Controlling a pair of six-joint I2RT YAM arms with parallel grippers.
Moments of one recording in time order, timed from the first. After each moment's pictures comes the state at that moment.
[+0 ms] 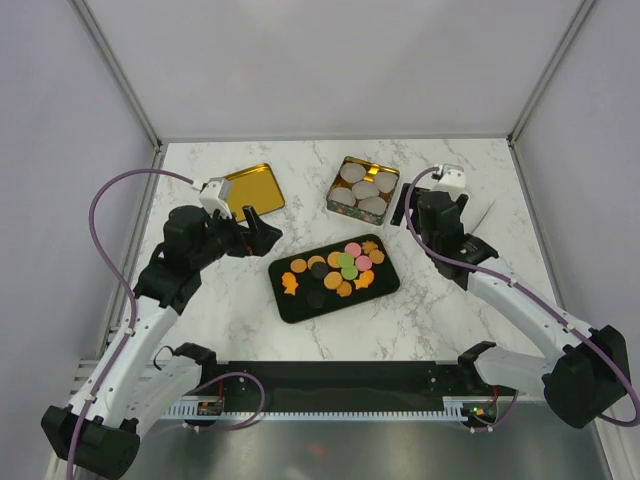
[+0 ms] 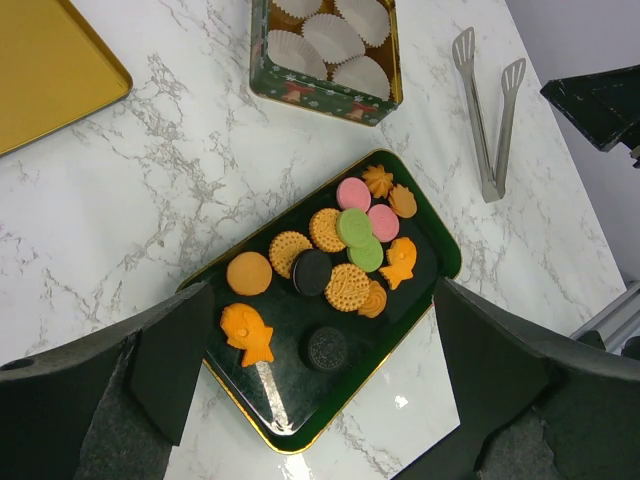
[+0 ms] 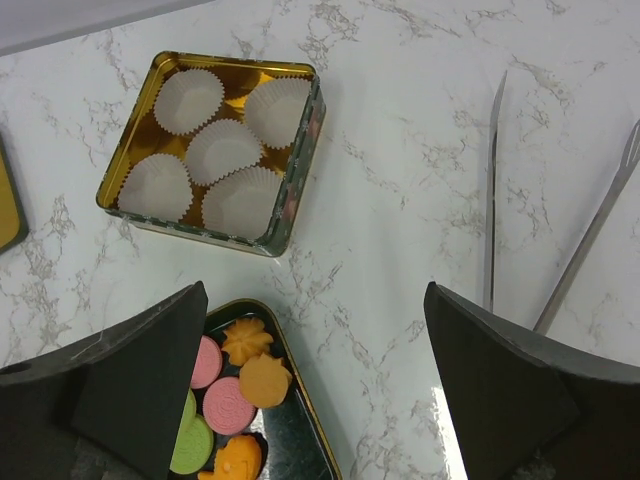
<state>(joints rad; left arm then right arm) -0.32 0.83 0.83 -0.36 0.27 -0.40 0.51 1.14 0.85 -0.16 0.52 0.44</state>
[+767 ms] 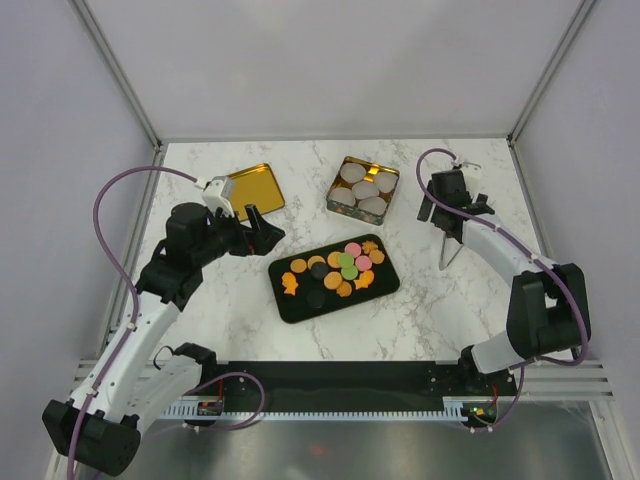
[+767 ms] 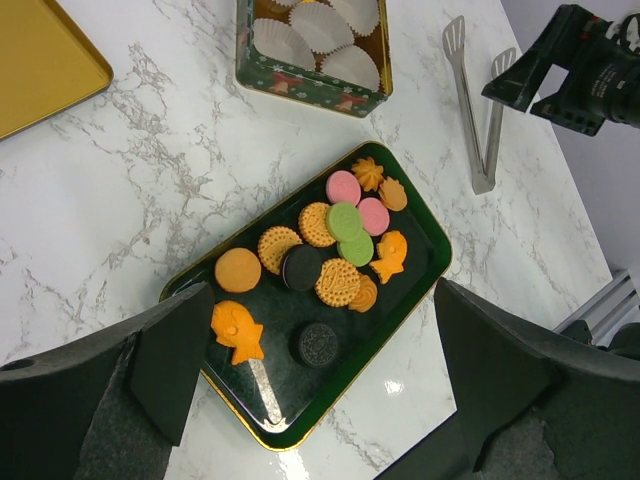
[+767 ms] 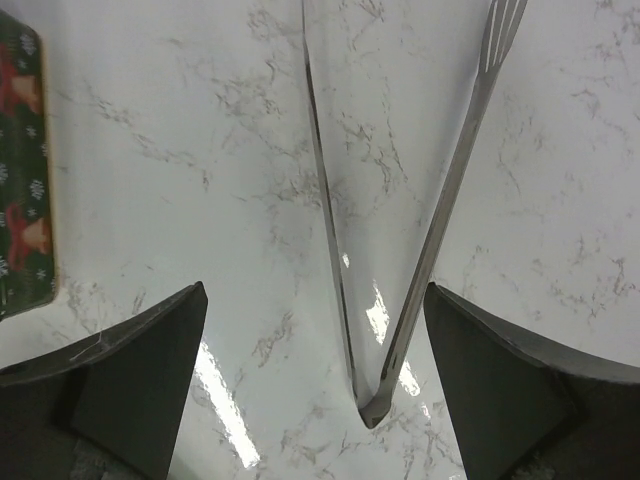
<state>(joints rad) -0.32 0.86 0.84 -0.37 0.30 -0.40 0.22 1.48 1.01 -0.36 0.47 0.44</state>
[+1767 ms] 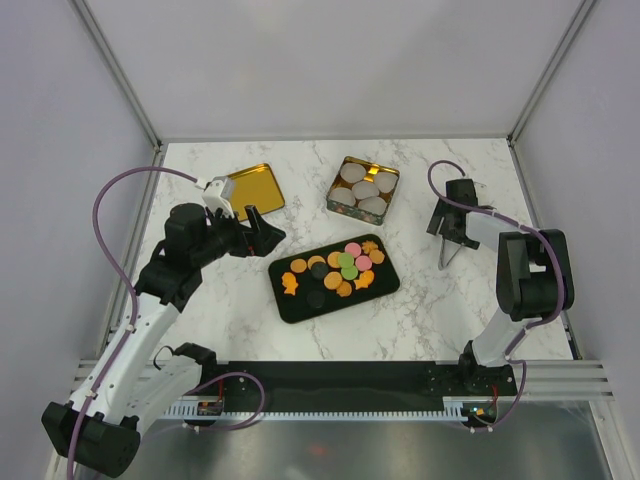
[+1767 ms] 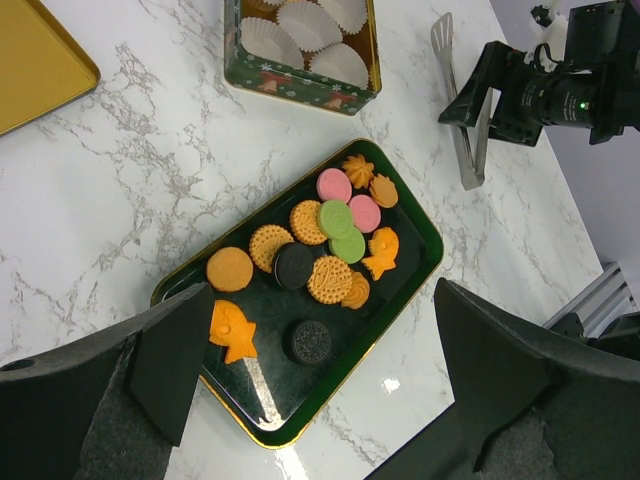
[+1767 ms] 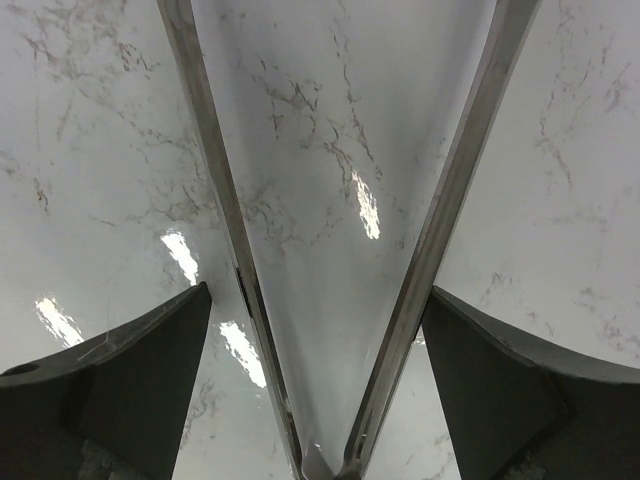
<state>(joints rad) -0.32 0.85 0.84 -0.37 0.32 -0.40 0.04 1.73 0.98 -0.28 0.31 0.42</state>
